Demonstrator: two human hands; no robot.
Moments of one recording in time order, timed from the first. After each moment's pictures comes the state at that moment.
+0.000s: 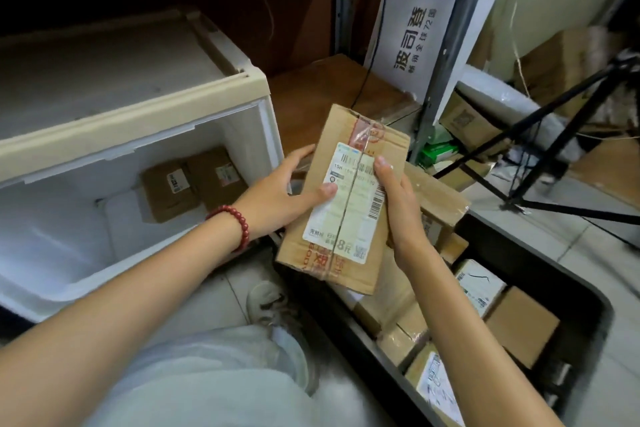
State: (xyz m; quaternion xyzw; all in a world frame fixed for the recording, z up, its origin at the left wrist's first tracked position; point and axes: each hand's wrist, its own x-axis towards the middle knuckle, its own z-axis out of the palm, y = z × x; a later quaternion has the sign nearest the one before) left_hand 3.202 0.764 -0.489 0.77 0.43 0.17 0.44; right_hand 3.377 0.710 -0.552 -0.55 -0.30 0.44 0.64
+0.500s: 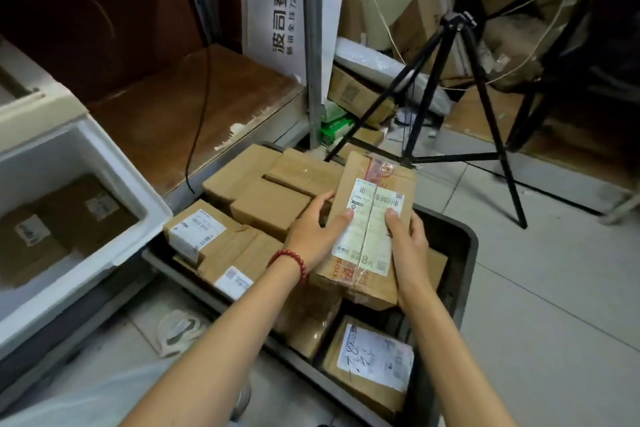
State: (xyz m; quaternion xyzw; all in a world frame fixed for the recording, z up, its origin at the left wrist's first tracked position) left_hand 3.393 0.694 -0.580 0.73 0.40 0.13 0.53; right_hand 3.498 0.588 -0.617 -0.63 -0.06 0.32 0.70
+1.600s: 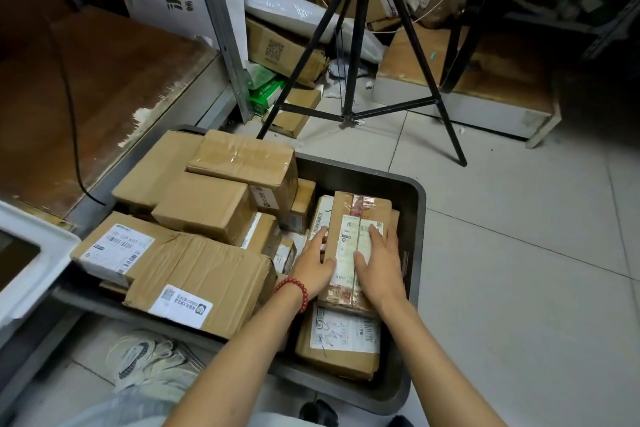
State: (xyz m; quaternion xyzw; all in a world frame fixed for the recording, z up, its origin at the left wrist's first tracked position) left_hand 3.435 0.652 -0.691 0.74 0.35 -0.08 0.57; right_hand 3.508 0.542 -0.701 -0.90 -0.19 0.20 0.33
